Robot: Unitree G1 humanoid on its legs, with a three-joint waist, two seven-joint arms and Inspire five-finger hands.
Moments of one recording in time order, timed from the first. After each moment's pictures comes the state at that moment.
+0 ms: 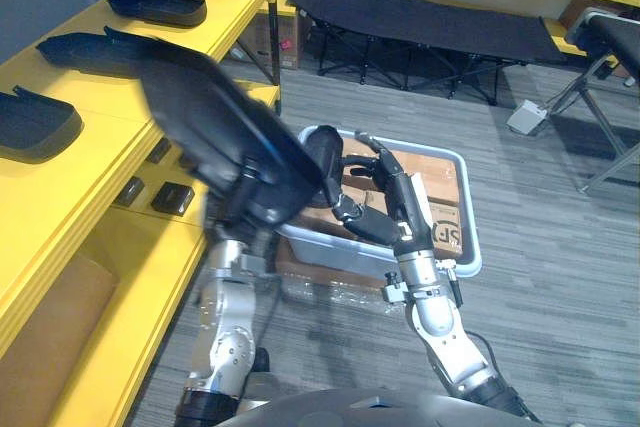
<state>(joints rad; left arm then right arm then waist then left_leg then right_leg) 0.17 0.04 -0.02 -0.24 -0.56 -0.35 0.24 0.10 -0.19 0.37 0.01 0.09 -0.55 -0.16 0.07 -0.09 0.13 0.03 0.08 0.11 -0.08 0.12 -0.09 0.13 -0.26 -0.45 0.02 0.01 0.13</state>
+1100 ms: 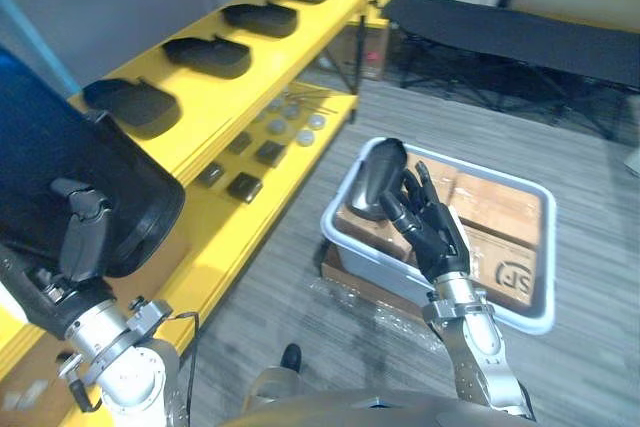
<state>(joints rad) 0.51 -0.06 0.29 -0.48 -0.08 -0.41 0.51 0.22 -0.16 0.18 -0.01 0.37 -0.34 0.08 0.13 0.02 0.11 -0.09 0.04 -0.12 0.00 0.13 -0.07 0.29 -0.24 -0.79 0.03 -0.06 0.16</state>
